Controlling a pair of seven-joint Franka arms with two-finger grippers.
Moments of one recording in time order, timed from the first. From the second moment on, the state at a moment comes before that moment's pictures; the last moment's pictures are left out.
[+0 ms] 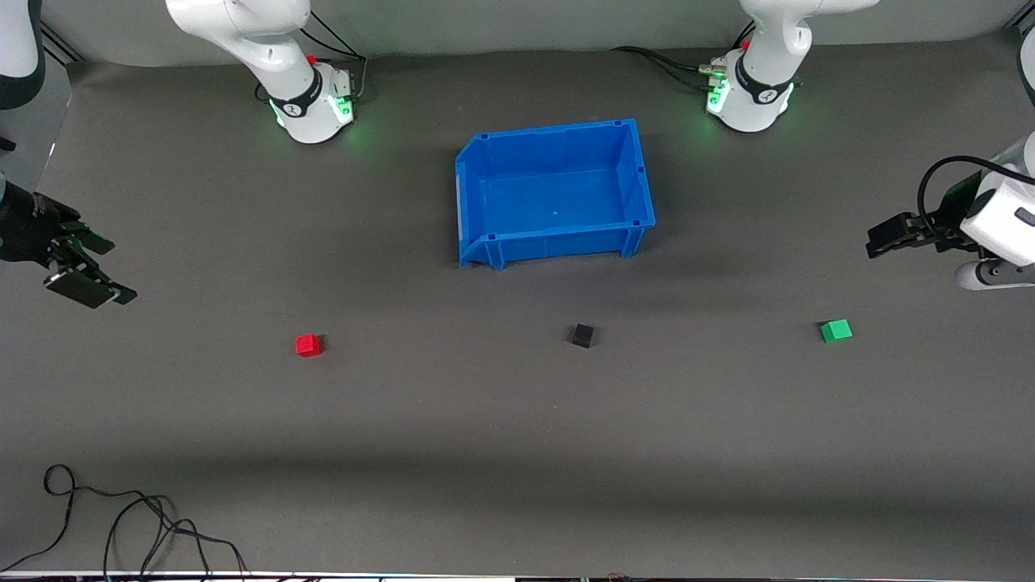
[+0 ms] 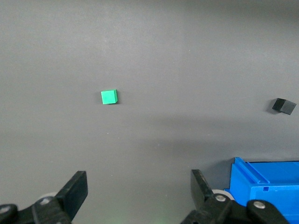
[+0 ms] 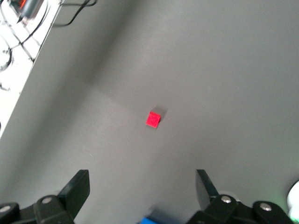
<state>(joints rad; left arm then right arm) 0.04 0.03 -0.06 -1.68 -0.02 1.63 -0.09 0.02 0.07 -0.06 -1.56 0.10 1.65 1.02</state>
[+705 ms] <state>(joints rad) 0.04 0.03 -0.06 -1.68 -0.02 1.62 -0.09 0.02 0.10 -0.06 -1.56 0.19 1.63 1.45</state>
